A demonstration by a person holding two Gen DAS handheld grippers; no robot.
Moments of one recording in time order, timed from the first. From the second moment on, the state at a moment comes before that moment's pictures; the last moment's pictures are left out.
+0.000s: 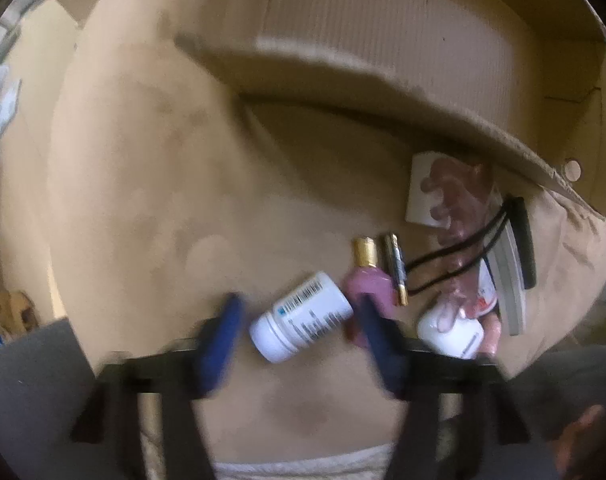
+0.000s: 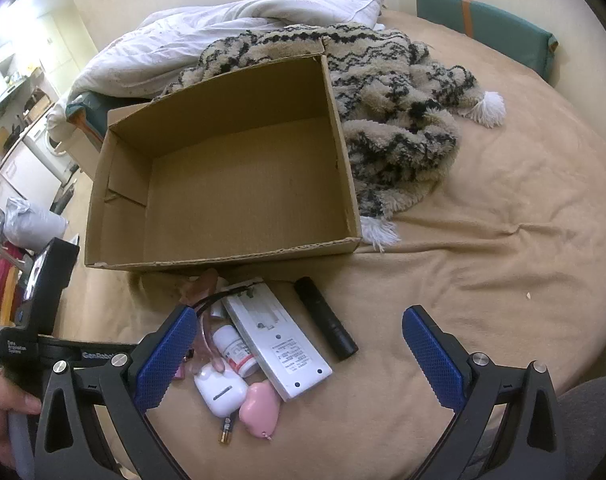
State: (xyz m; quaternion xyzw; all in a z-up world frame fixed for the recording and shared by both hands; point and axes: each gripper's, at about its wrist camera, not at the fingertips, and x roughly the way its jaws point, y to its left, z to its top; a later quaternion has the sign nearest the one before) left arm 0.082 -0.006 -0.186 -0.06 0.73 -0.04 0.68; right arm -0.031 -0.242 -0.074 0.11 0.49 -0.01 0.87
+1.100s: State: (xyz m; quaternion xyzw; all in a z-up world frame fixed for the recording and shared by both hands) left arm 0.074 0.027 -0.147 -0.07 0.68 -0.01 0.73; right arm 0.022 -0.206 -0.173 0.13 0.65 0.11 0.74
